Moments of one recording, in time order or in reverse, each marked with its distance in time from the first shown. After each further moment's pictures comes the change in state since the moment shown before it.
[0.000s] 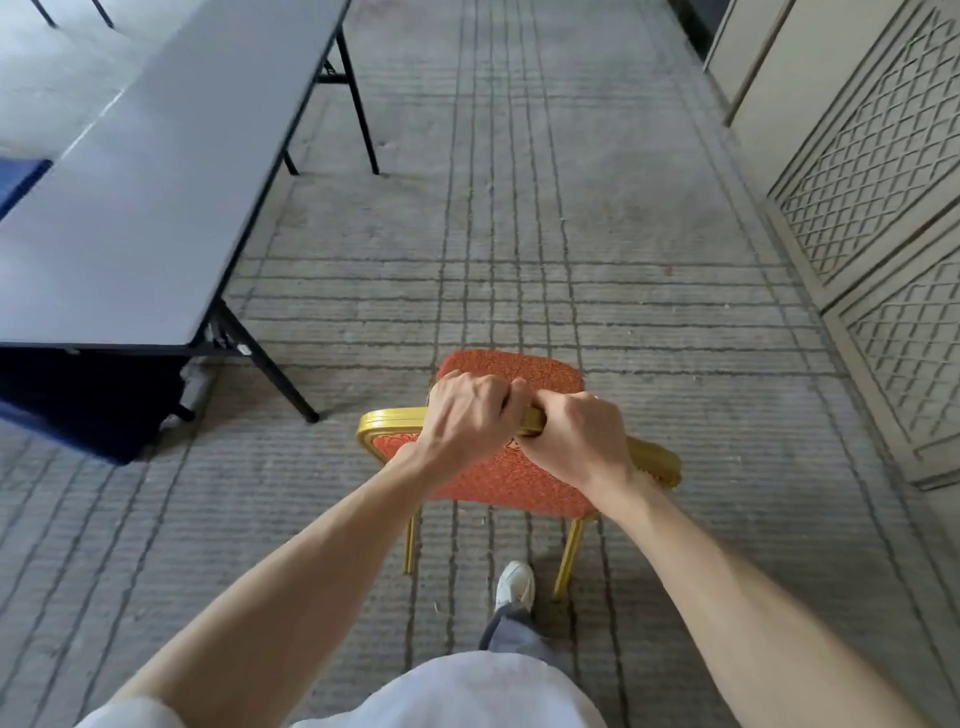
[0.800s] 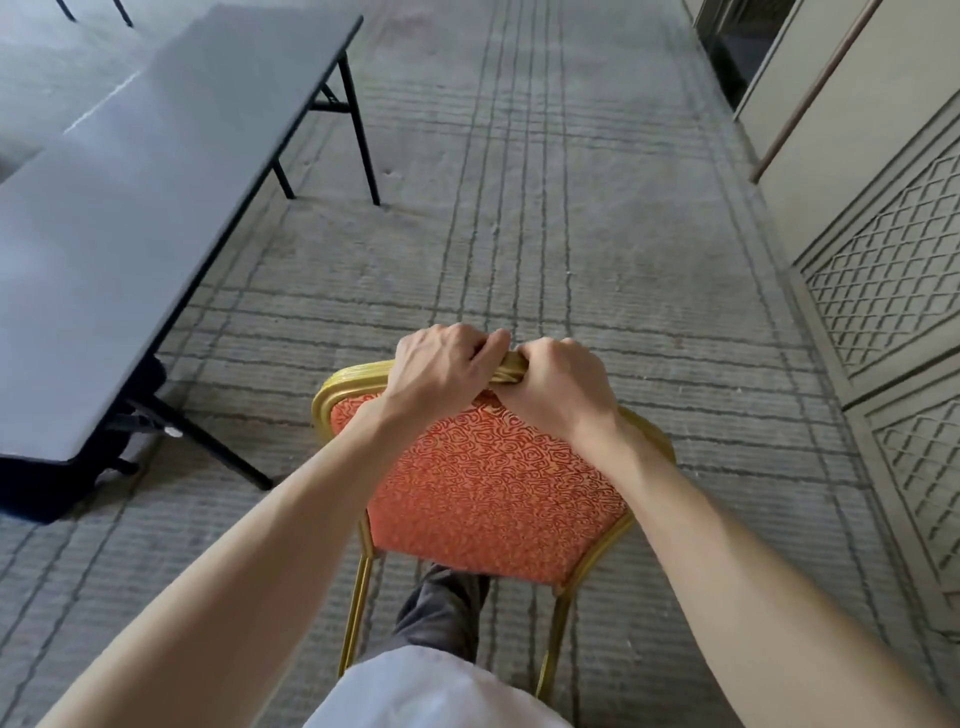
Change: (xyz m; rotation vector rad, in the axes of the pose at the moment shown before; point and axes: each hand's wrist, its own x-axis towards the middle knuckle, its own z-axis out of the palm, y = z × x) left_hand 0.311 -0.035 0.013 0.021 0.002 -0.159; right_hand 0.310 0.104 0.004 0.206 -0.148 -0.050
